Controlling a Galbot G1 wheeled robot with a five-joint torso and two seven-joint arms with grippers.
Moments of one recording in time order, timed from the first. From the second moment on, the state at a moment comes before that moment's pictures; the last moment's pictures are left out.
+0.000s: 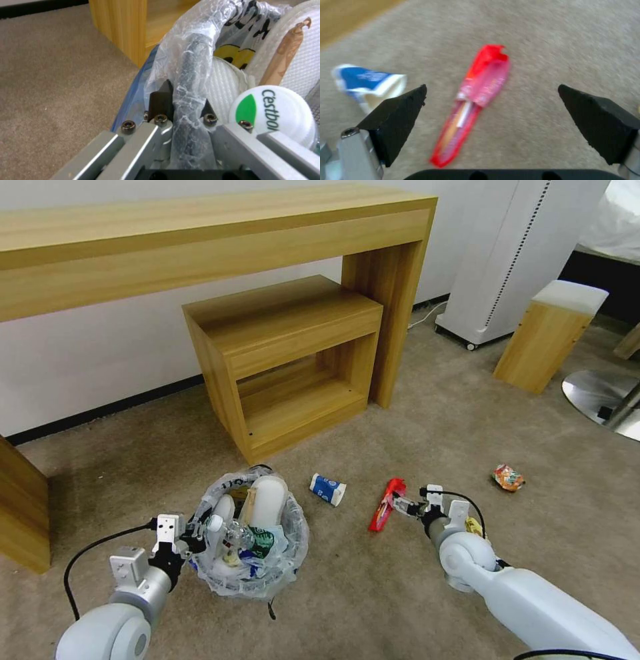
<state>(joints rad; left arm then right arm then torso) 1.60 -1.23 -0.69 -2.13 -0.42 0.40 0.08 -0.85 0.86 -0.21 1.46 1.13 -0.08 0.47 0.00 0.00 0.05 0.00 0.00</state>
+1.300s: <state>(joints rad) 1.63 -1.26 -0.70 -2.20 -0.42 0.38 0.09 -0.70 1.21 -0.28 1.03 1.02 -0.13 0.50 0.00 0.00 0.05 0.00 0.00</state>
